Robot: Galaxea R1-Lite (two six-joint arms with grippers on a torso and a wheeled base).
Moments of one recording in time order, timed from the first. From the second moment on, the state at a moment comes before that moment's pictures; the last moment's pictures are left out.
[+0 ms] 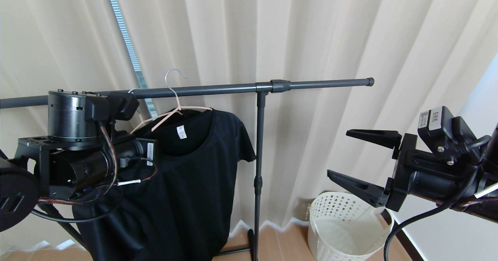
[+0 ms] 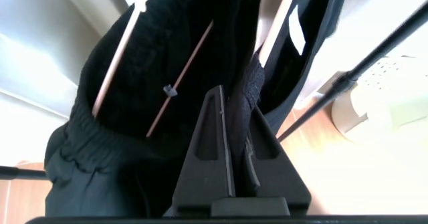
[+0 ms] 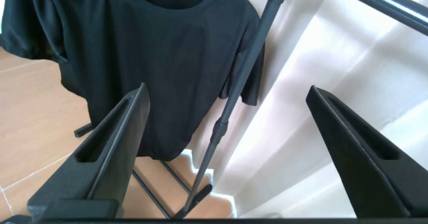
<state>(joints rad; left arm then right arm) -0.33 1.57 -0.79 -0.32 0.26 -0.02 0.40 1.44 -0.49 -0.79 0.47 -0.27</state>
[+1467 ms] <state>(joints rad) -0.34 1.63 -0.76 -0.33 0.25 -0.02 0.40 1.44 -0.49 -0.79 0.47 -0.27</state>
